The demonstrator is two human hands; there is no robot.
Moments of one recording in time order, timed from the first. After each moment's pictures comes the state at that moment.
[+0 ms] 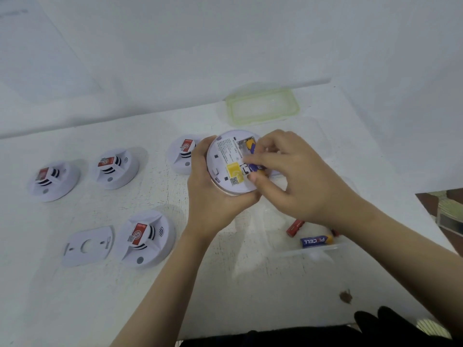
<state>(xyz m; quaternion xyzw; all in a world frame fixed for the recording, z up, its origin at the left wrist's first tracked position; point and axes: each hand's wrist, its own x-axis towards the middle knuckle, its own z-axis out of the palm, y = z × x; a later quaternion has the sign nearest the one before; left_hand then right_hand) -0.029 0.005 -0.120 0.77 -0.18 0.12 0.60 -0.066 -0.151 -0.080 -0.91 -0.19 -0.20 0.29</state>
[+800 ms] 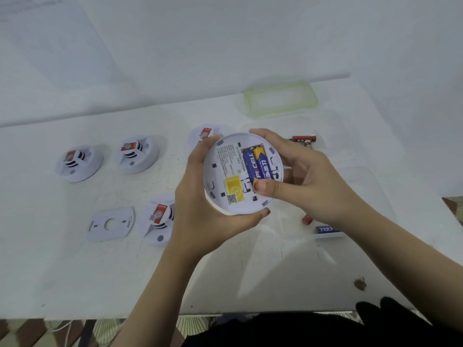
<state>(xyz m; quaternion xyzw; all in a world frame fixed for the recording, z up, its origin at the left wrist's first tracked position) -0.072 0.054 -0.095 0.82 -0.25 0.13 0.49 -0.094 -0.124 -0.071 -0.67 -0.12 0.02 0.73</state>
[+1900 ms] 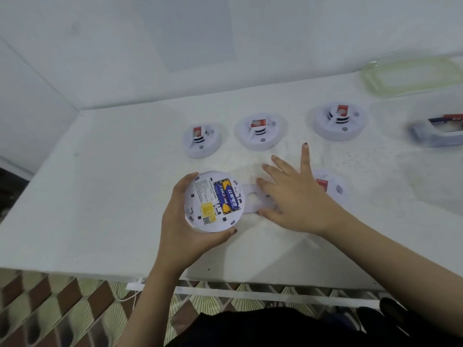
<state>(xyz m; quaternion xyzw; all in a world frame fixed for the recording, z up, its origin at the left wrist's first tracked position) -0.073 0.361 -0.119 0.88 -0.14 0.10 0.45 -0.046 0.138 -0.120 -0.97 -0.22 0.01 -0.03</state>
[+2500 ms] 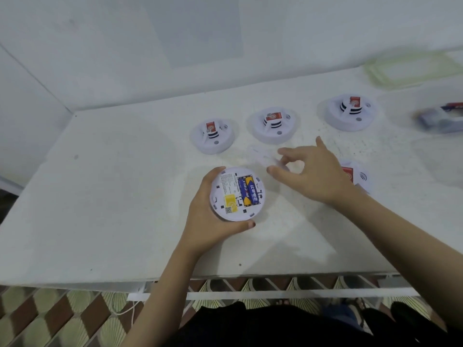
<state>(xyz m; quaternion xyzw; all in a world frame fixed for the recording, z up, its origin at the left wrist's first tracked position) -0.042 0.397 -0.152 0.84 -0.18 -0.01 0.52 -0.031 0.167 -0.119 -0.93 -0.04 -0.12 0.33</state>
